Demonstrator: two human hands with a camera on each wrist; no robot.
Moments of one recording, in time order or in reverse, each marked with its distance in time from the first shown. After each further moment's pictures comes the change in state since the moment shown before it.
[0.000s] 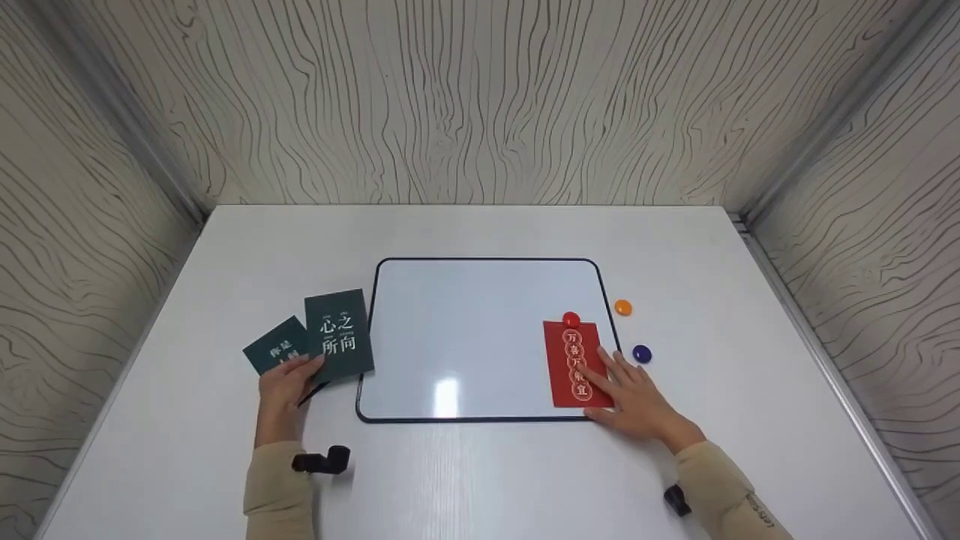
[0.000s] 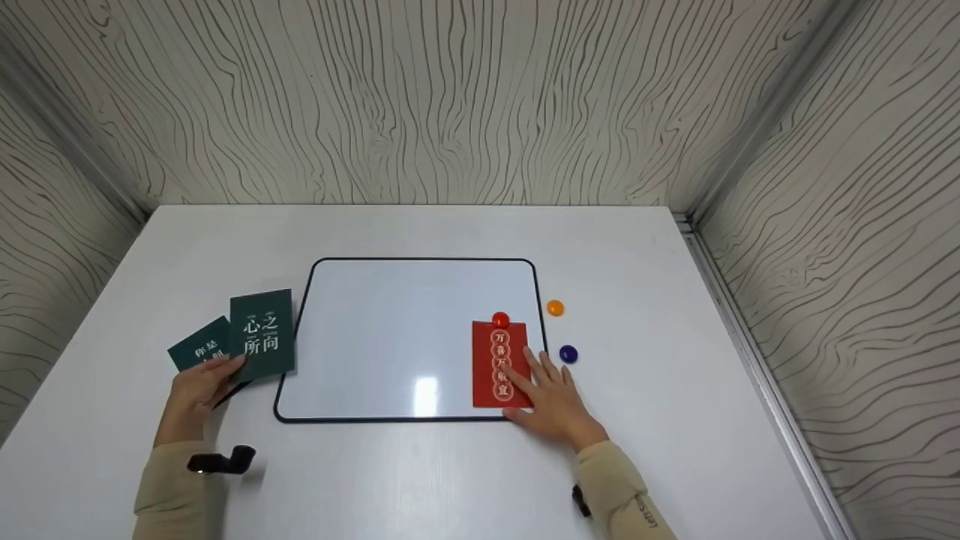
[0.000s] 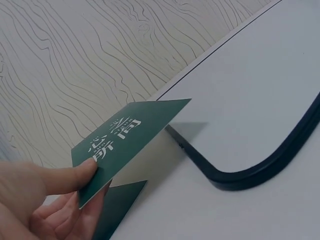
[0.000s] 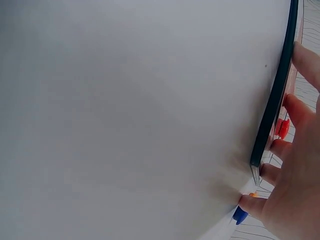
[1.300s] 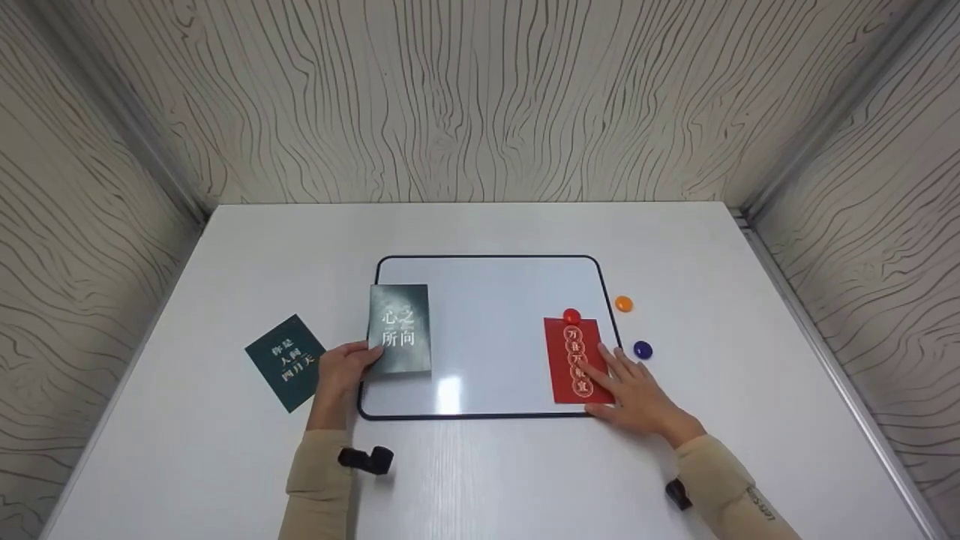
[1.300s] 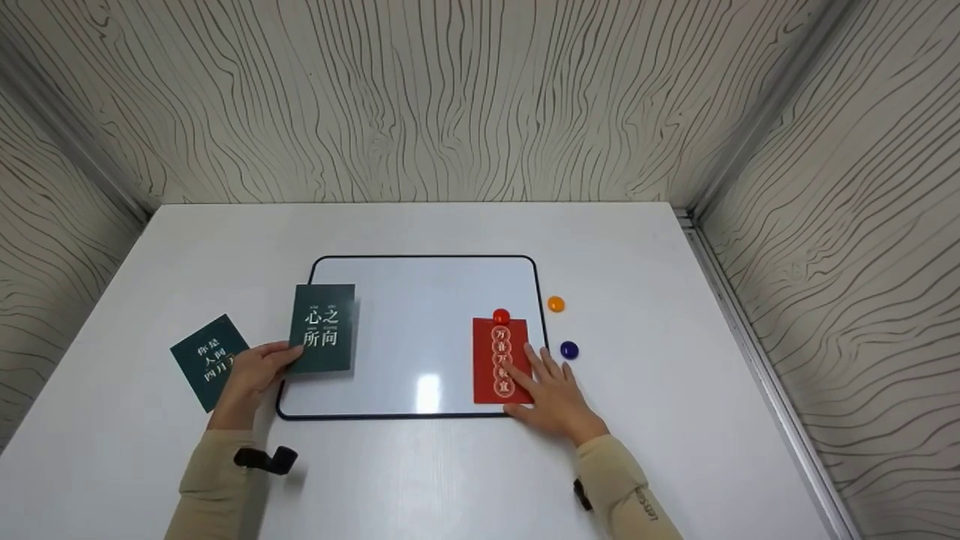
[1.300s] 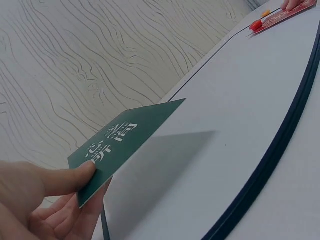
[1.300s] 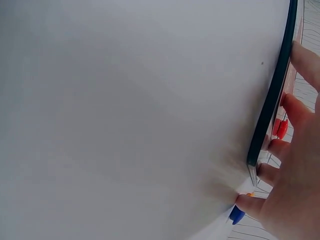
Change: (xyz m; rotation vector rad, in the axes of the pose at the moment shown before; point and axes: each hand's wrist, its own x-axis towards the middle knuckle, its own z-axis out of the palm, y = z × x) left_hand -0.022 0.007 0.067 0.193 -0.157 0.121; right_hand 0.002 0.000 0.000 -0.001 -0.040 0.008
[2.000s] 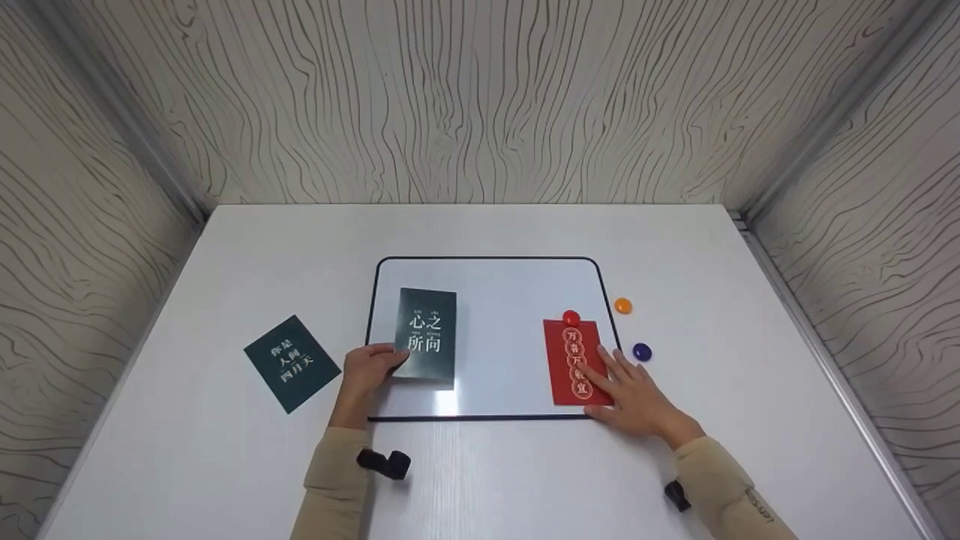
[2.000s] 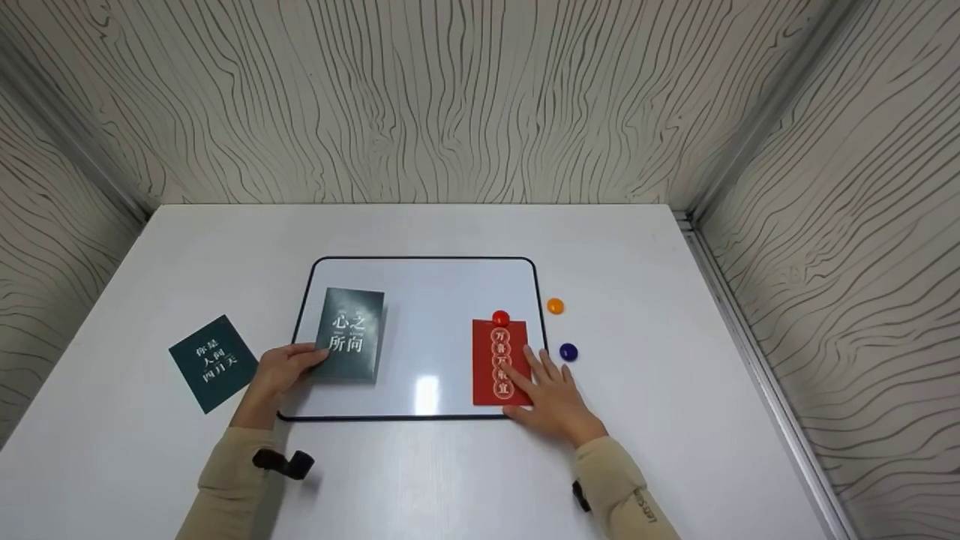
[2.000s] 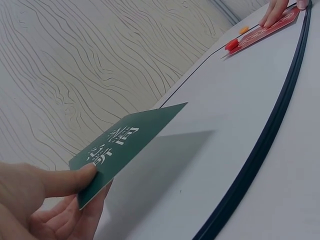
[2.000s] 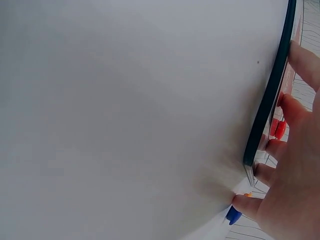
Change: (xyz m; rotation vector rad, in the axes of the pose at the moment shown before) left_hand -0.006 0.002 0.034 0.020 -0.036 0.045; right_hand 0.001 0.000 -0.002 0.006 -0.024 0.025
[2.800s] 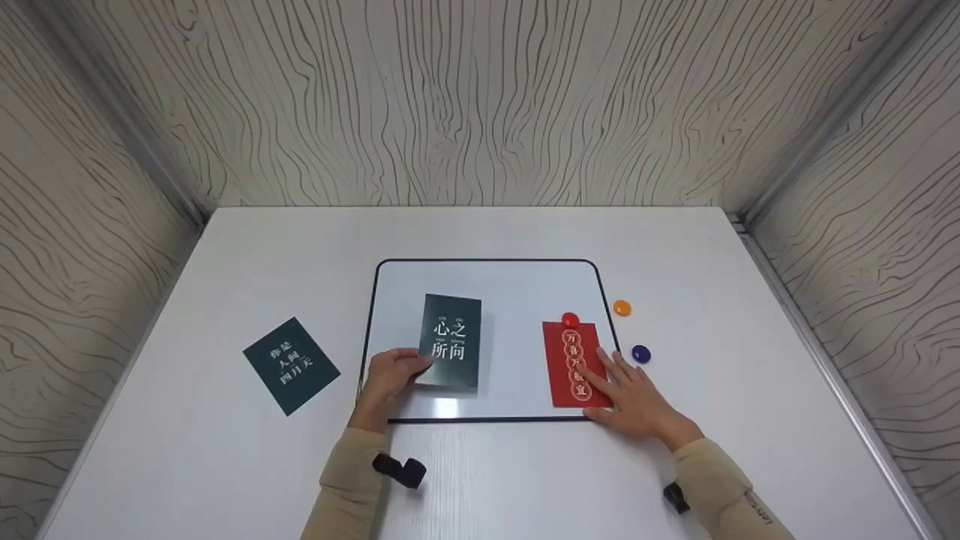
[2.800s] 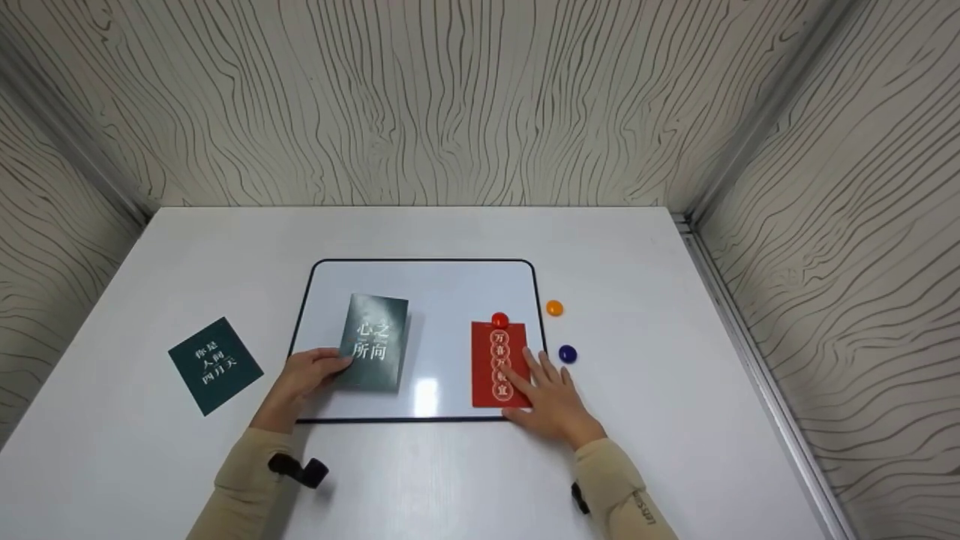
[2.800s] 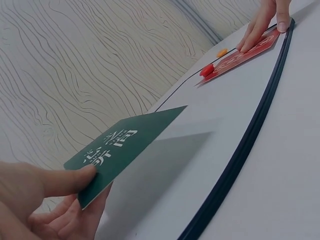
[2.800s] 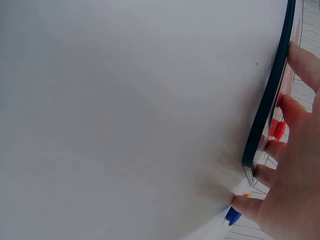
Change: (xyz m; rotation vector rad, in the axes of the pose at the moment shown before) left_hand -0.005 0.001 0.030 0.031 -0.059 0.012; right_hand -0.002 -0.001 0.000 -0.009 0.025 -0.018
